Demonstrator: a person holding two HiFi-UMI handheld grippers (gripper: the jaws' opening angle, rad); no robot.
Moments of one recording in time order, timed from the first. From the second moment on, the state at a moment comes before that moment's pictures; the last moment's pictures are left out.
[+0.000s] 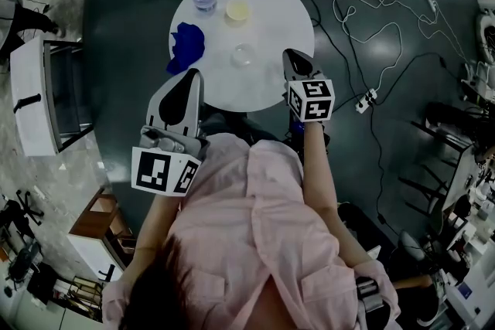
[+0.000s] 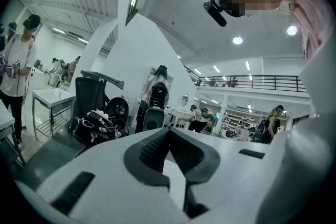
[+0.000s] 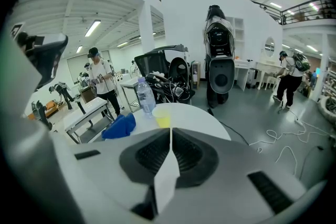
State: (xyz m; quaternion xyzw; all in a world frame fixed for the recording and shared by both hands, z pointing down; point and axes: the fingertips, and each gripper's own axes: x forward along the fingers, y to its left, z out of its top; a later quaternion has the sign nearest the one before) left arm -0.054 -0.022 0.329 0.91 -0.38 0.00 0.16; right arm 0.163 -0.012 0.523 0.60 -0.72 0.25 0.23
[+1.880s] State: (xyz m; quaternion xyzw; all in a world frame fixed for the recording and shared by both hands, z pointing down) left arm -0.078 -0.061 0.338 0.89 -0.41 0.00 0.18; right arm 0.089 -0.042 0.606 0.47 -0.74 0.36 0.33
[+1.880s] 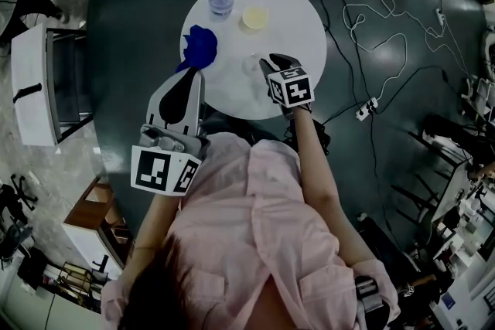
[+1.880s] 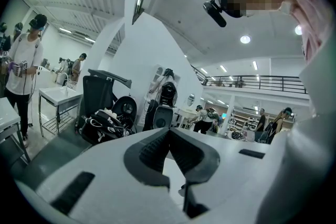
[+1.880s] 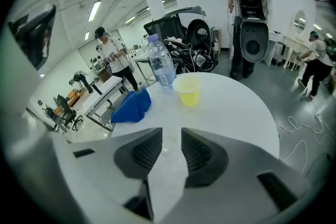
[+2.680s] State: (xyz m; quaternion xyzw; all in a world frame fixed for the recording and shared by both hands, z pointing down) left arm -0.089 -0.080 0.343 0.89 -0.41 0.00 0.19; right arm 0.088 -0.041 0.641 0.46 -0.69 0.42 0.36
